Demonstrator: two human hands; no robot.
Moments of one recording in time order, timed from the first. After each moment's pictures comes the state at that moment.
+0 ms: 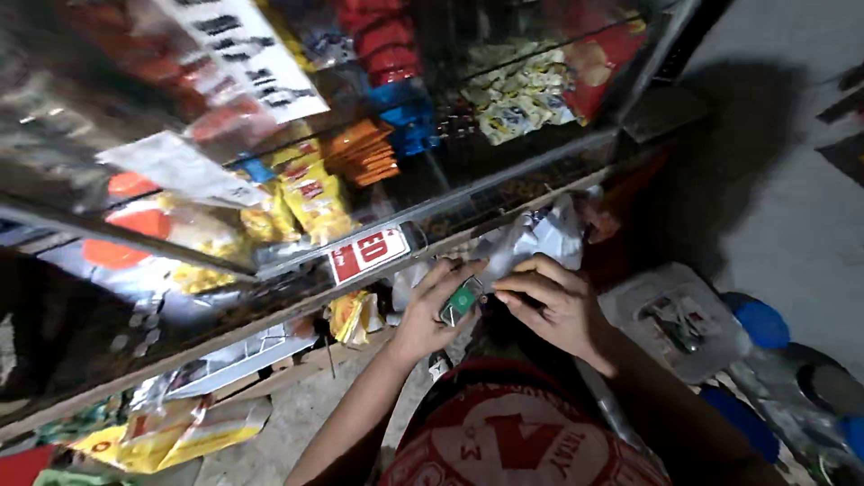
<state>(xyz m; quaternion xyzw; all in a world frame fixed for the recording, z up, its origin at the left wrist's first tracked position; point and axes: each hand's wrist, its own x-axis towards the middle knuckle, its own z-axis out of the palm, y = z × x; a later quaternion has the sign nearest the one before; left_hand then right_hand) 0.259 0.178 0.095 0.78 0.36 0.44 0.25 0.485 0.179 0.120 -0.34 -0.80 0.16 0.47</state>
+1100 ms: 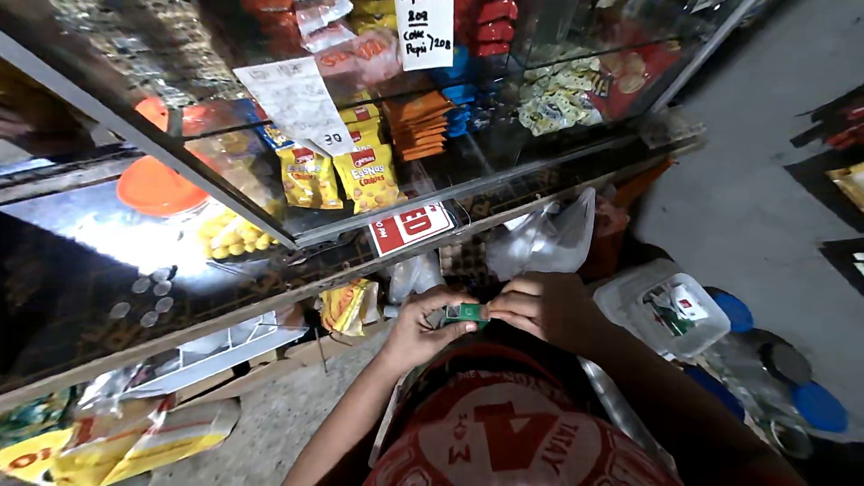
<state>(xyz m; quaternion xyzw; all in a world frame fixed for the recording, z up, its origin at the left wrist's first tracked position) 0.155 0.126 0.062 0.70 0.30 0.47 0.44 0.399 0.139 0.139 -0.33 -0.91 0.10 0.24</state>
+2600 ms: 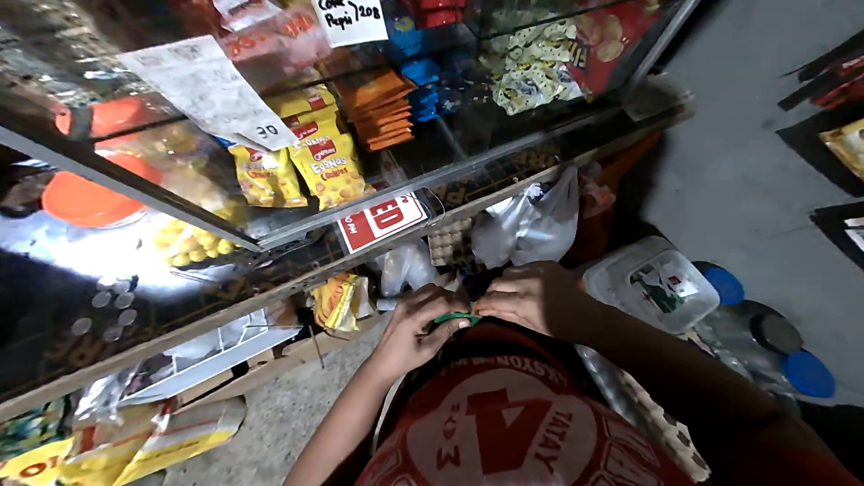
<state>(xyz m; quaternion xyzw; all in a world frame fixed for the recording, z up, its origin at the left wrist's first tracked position) 0.181 0.122 0.062 0.79 0.30 0.42 0.33 0.430 0.146 0.122 -0.26 -0.93 0.14 0.23</state>
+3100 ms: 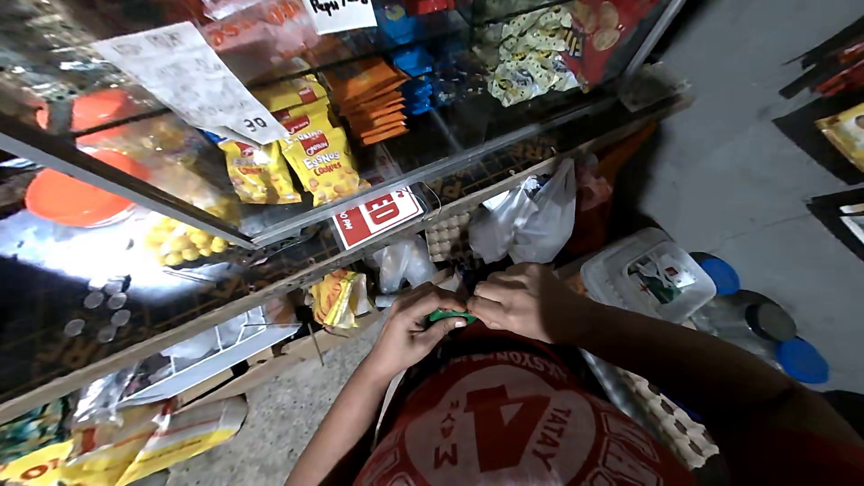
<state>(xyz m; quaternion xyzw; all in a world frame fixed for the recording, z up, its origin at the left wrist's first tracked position) 0.179 0.119 0.053 0.76 0.28 0.45 0.38 0.416 0.139 0.123 -0.22 -0.95 0.04 0.21</state>
